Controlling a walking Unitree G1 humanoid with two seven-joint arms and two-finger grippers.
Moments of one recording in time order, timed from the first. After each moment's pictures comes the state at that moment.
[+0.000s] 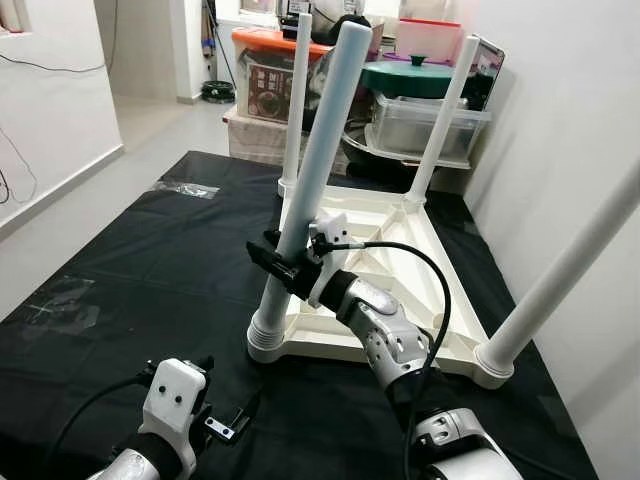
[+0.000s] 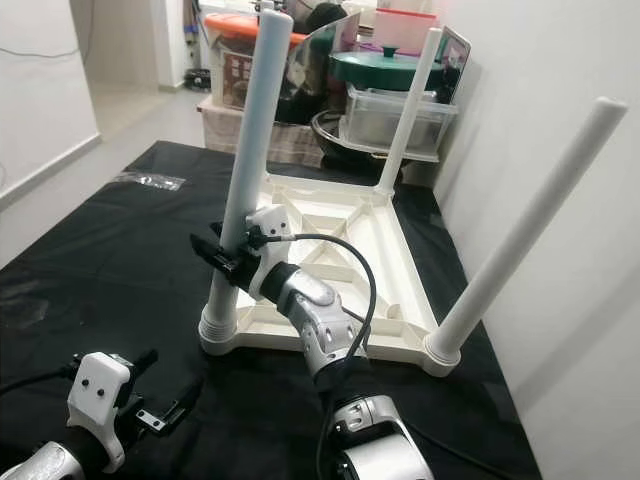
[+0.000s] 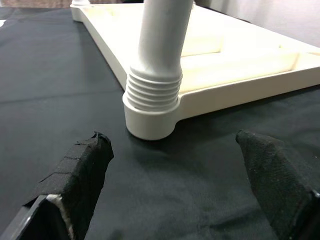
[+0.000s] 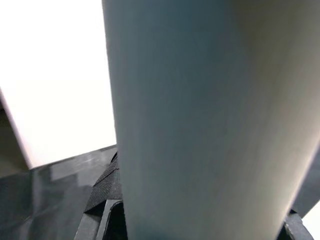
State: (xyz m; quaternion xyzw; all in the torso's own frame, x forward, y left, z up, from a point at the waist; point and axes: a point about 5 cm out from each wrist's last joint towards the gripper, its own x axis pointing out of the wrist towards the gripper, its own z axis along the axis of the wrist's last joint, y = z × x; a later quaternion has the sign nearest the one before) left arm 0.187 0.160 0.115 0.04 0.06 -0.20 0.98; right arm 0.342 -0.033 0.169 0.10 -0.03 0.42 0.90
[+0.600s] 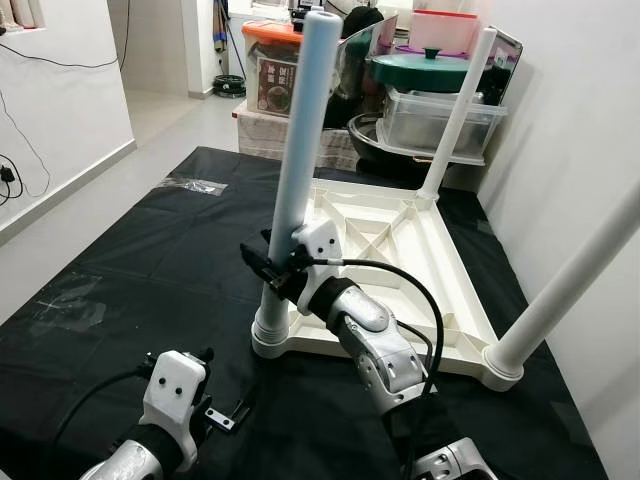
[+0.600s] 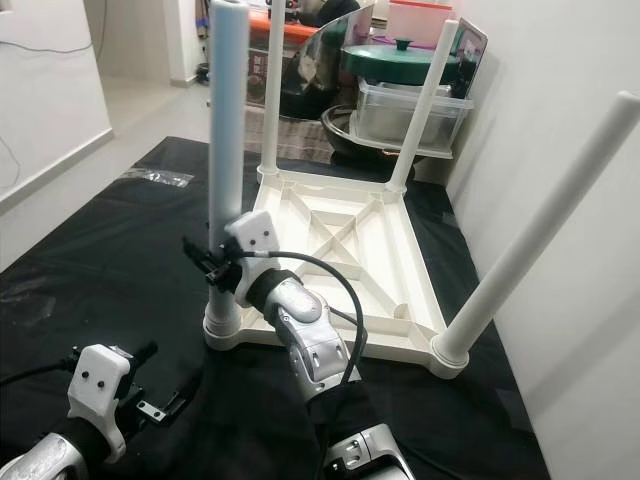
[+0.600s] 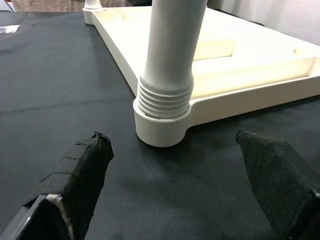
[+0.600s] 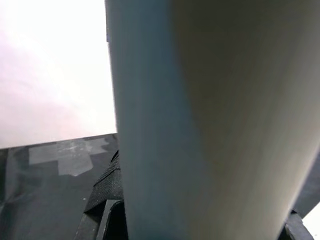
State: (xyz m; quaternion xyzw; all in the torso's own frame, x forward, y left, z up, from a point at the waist) left arm 0.194 0.160 0.120 0.04 0.05 -0.20 0.98; right arm 0.324 -0.017 0.180 0.00 -0.07 0.41 0.91
